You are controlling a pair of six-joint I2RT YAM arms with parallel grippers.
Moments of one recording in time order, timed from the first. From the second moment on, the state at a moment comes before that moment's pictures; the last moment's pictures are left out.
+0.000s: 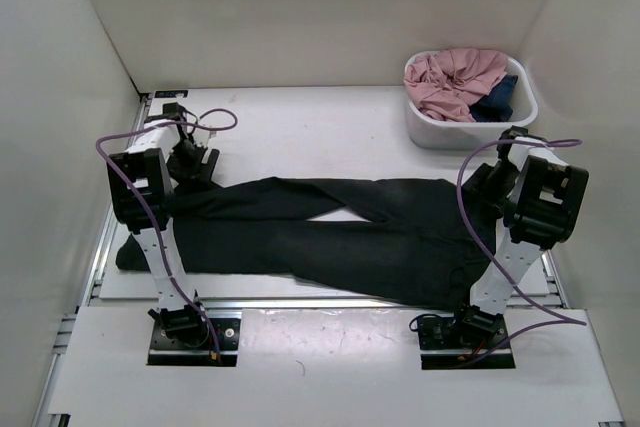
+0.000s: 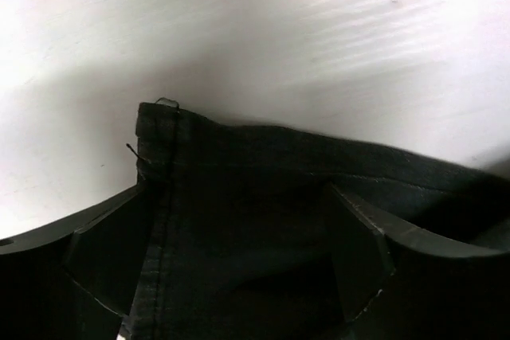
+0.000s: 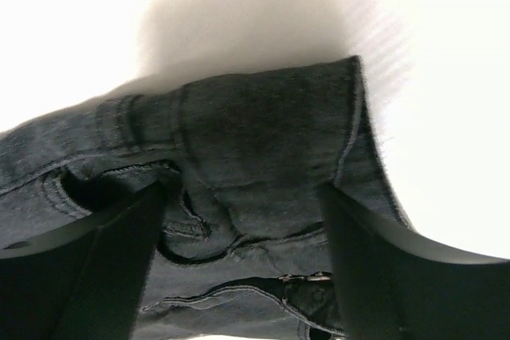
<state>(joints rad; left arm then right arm) 0.15 2.13 1.62 -0.88 0.09 0.45 -0.29 1.96 1.35 -0.94 -0.02 0.44</state>
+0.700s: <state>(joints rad) 0.21 2.02 1.67 -0.78 0.09 0.38 -0.32 1.78 1.30 -0.92 -0.06 0.40</state>
